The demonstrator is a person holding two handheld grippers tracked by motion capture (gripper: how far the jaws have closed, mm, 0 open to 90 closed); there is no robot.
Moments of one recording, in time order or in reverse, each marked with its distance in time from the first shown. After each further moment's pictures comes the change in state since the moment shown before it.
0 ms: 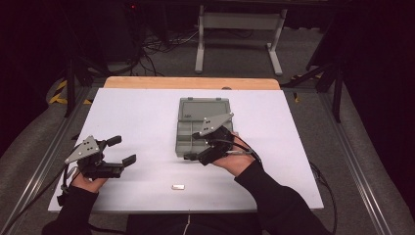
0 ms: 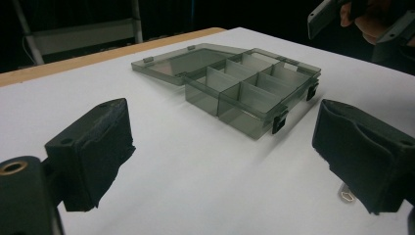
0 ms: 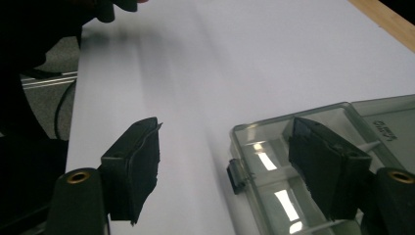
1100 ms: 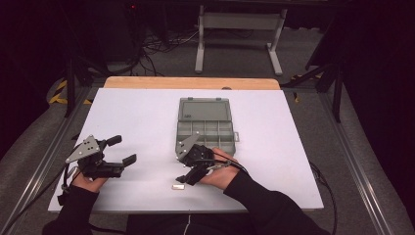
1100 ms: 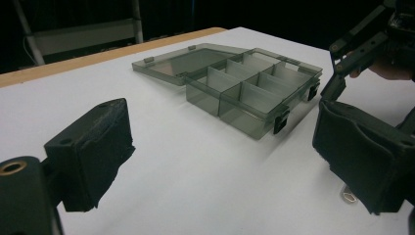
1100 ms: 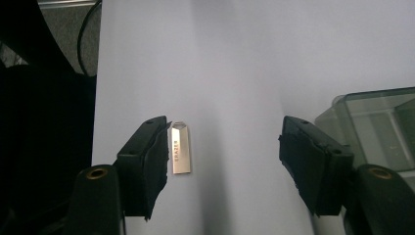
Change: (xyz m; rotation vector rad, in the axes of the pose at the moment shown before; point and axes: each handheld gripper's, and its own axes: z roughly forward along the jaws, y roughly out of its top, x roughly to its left) left arm 0.000 0.000 0.001 -0.003 -0.001 0.003; right arm 0.037 -0.004 0.055 0.282 0.106 -0.090
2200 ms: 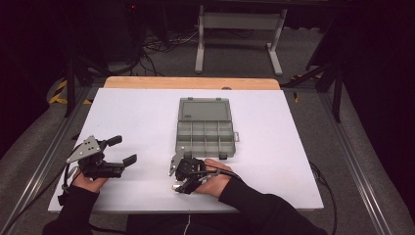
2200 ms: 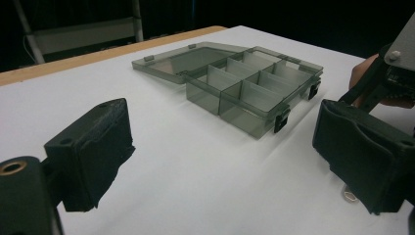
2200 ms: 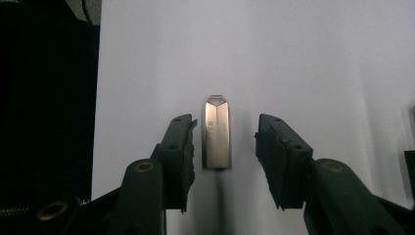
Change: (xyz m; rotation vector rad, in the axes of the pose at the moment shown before) left arm 0.000 -0.001 0.001 0.005 0.001 -0.004; right arm 0.019 -0.003 0.039 0.168 0.047 -0.041
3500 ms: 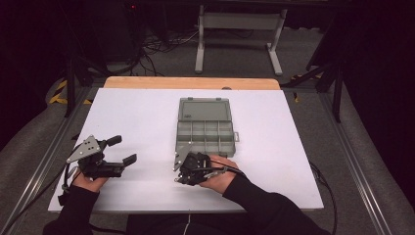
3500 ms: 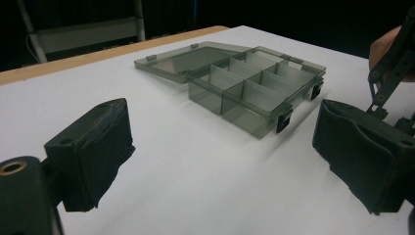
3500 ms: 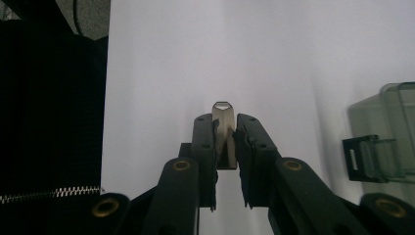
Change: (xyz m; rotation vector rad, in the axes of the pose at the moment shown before) left arm 0.001 -0.001 0.000 0.002 0.008 -0.001; right arm 0.000 -0.001 -0.033 -0.061 -0.061 -0.021
